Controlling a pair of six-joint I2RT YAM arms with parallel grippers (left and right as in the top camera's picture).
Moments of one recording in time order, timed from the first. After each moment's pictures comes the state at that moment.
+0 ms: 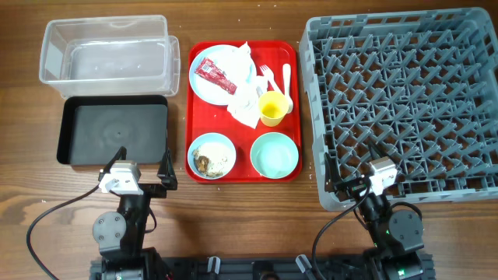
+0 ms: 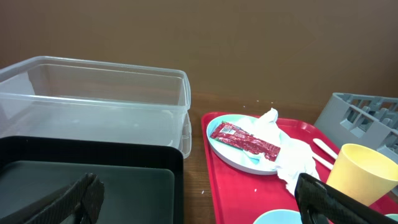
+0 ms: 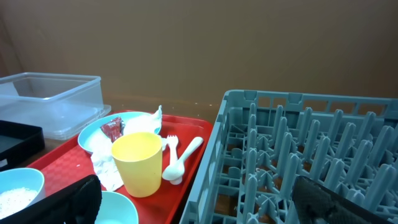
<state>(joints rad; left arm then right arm) 0.14 0.01 0.01 -0.06 0.21 -0.14 0.26 0.01 0.01 0.00 -0.05 0.02</state>
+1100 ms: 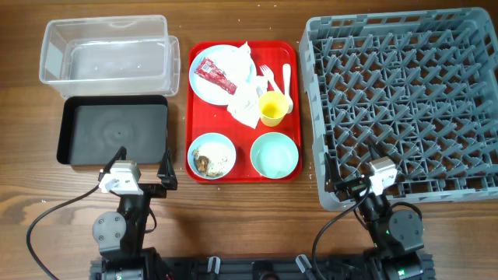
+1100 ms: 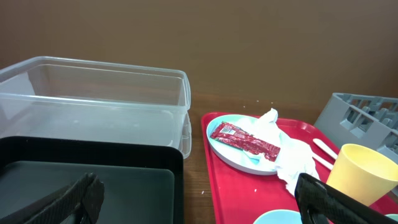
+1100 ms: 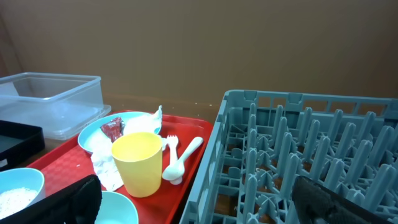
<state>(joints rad) 0.14 0.01 0.01 -0.05 0.21 -0.14 0.26 0.01 0.01 0.00 -0.05 0.02</state>
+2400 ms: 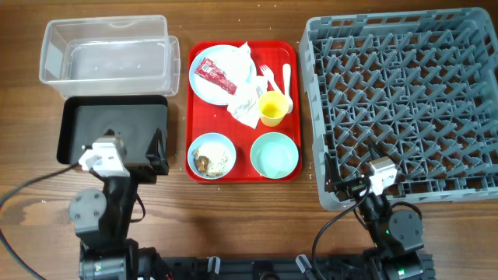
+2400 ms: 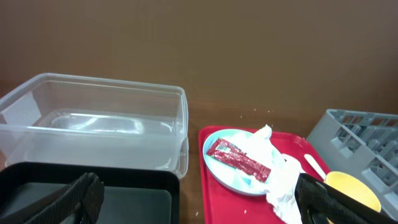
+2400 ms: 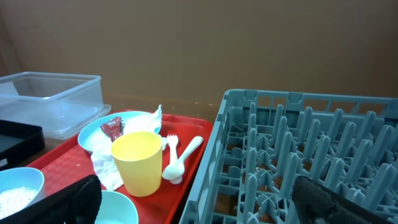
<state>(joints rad) 0.14 0.39 0.36 -0.13 0.21 -0.14 0.26 0.02 0.01 0.00 -0.05 0.02</state>
